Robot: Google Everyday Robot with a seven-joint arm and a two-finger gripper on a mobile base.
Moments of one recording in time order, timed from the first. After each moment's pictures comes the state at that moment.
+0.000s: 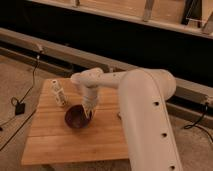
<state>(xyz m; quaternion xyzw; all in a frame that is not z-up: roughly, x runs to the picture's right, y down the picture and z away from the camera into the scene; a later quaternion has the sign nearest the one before) -0.086 0.174 0.853 -0.42 0.25 0.55 0.68</state>
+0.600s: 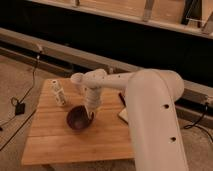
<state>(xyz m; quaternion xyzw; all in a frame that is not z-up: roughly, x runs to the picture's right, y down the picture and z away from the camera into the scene) -0.079 0.168 0.841 -0.42 0.22 0.55 0.69</state>
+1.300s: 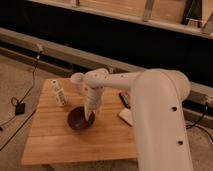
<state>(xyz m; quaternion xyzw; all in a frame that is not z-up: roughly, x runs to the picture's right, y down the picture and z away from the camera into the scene) -0.076 0.169 0.833 -0.43 0.22 0.55 0.68</state>
